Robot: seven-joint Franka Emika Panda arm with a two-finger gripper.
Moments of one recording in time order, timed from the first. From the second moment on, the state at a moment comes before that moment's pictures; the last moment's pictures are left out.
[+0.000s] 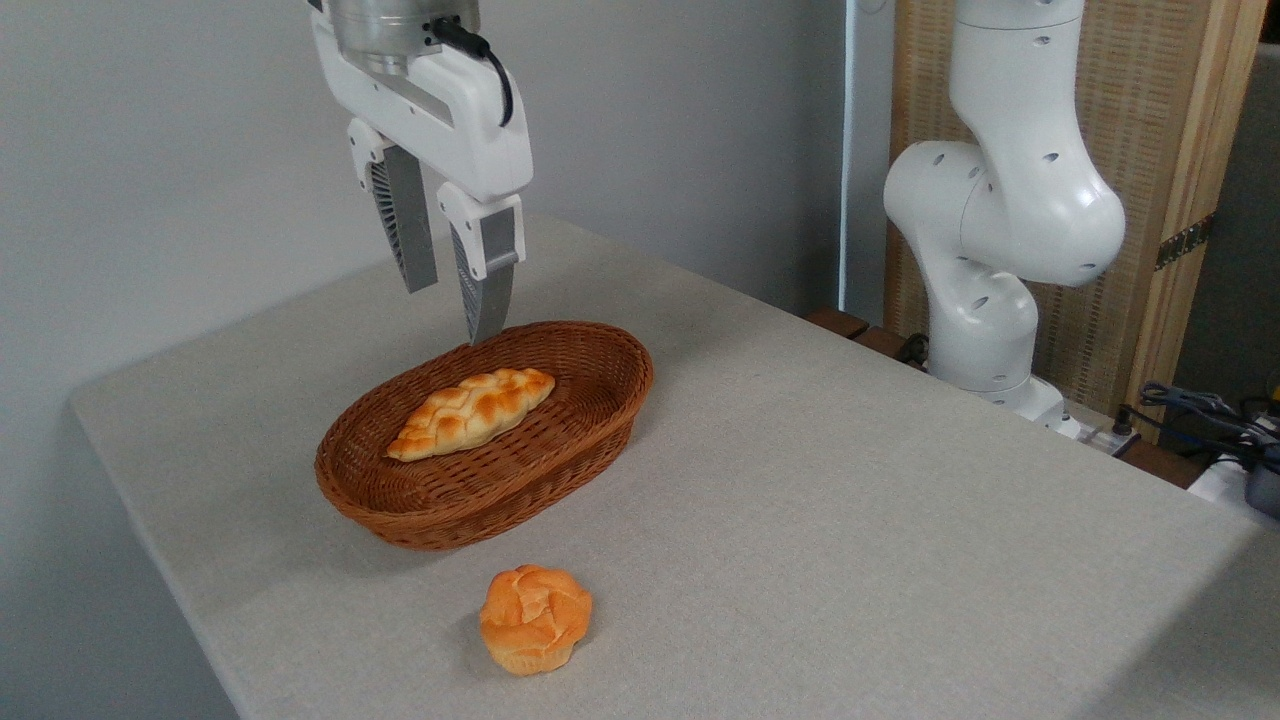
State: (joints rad) arm -0.05 0.01 -0.04 -1.55 -0.16 1.62 0.67
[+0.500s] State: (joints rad) arm -0.06 0.04 -0.07 -1.52 -0.03 1.58 0.66
